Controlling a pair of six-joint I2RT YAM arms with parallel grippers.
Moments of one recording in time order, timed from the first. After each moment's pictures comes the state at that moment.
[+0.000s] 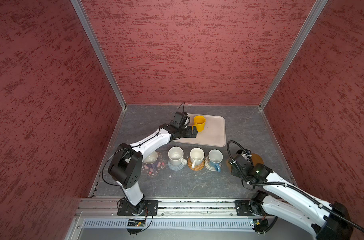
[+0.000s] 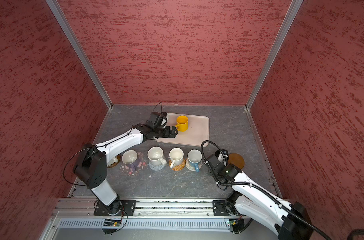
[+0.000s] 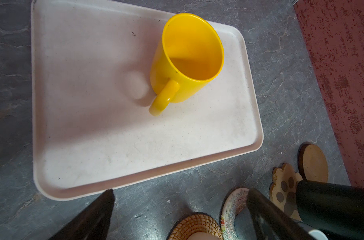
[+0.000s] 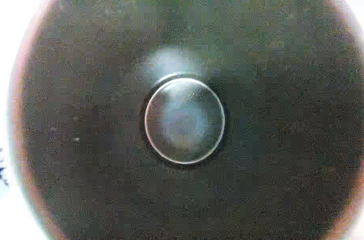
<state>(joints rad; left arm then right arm) -0.56 1.72 1.29 -0.40 0.12 -0.46 0.72 0.88 0.54 -0.85 0.39 1.01</state>
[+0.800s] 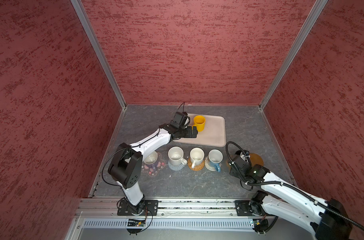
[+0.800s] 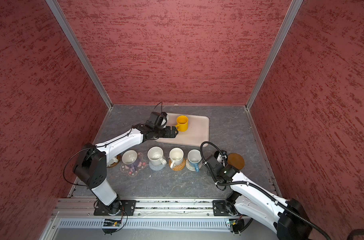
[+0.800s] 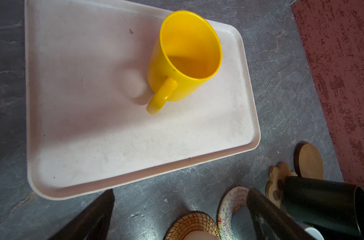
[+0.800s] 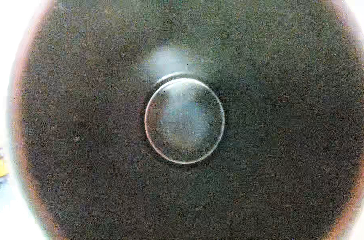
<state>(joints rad) -0.56 1.72 1.29 -0.40 0.13 -0.47 0.72 0.91 0.49 -0.78 0.39 1.01</state>
